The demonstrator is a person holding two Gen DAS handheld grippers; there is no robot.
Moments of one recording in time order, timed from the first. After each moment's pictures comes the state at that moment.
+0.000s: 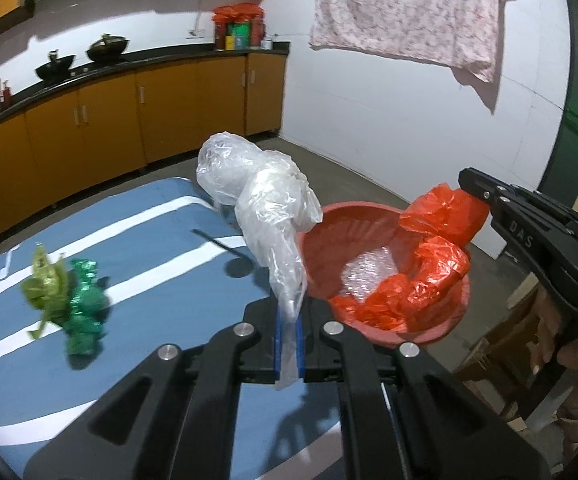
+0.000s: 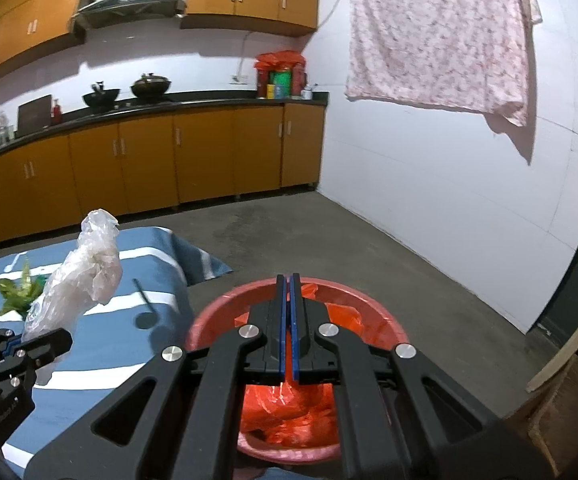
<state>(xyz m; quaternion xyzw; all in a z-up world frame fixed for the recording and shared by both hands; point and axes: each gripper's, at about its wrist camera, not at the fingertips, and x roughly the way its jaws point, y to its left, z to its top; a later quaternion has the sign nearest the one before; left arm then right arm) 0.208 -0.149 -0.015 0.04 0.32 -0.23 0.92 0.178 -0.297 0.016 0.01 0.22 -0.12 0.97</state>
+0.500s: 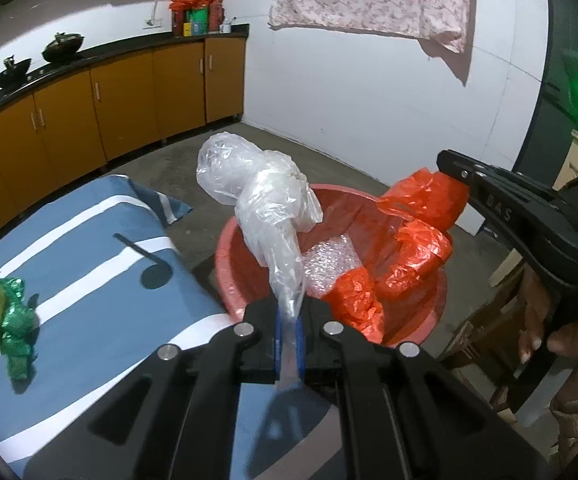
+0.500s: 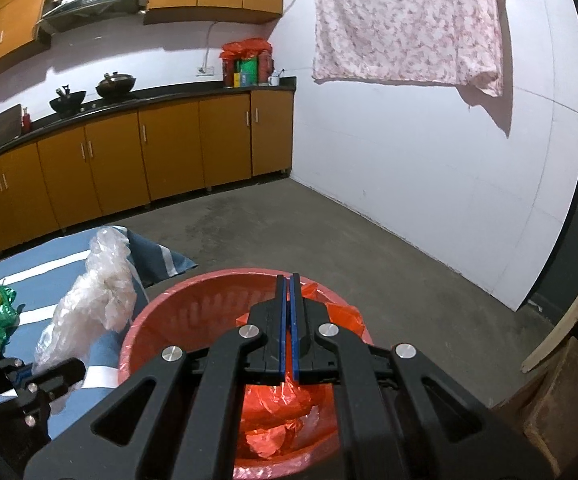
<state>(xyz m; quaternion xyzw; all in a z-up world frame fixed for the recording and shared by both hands) 0.227 -0.219 -0.044 0.07 0.34 -0.29 0.89 0.196 -0.356 -0.002 0.04 0.24 -0.16 0.96</state>
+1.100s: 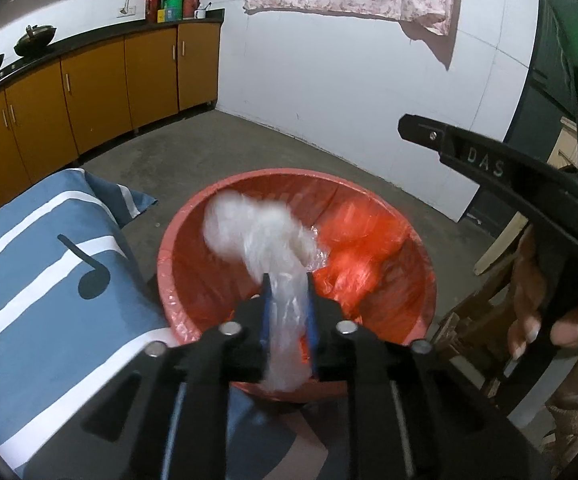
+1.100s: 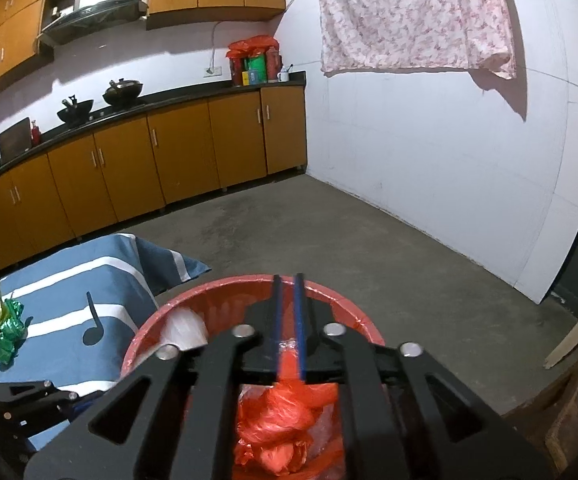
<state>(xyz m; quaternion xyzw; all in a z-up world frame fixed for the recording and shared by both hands) 0.244 -0.261 -0.070 0.07 0.36 -0.32 0.87 0.210 -0.371 -0.010 0.07 0.24 -0.12 0.96</state>
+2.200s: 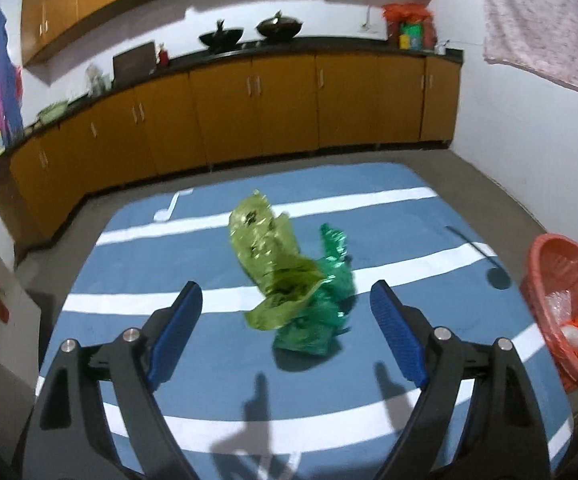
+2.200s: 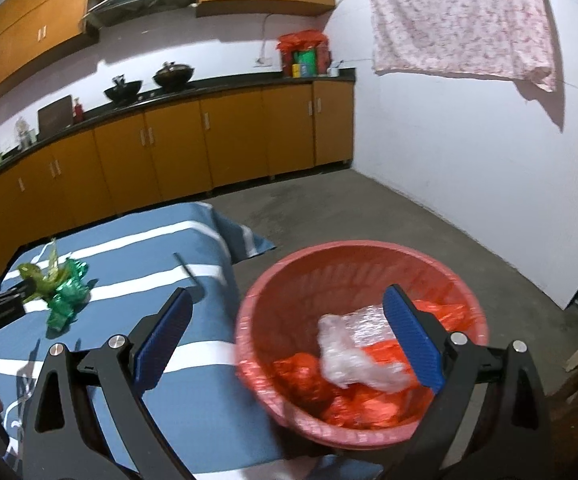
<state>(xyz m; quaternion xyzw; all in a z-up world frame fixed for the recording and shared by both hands) 0.259 0.010 -0.048 0.01 0.33 0.08 0.94 0.190 -0.254 -0.019 0.05 0.25 -0.05 0.96</state>
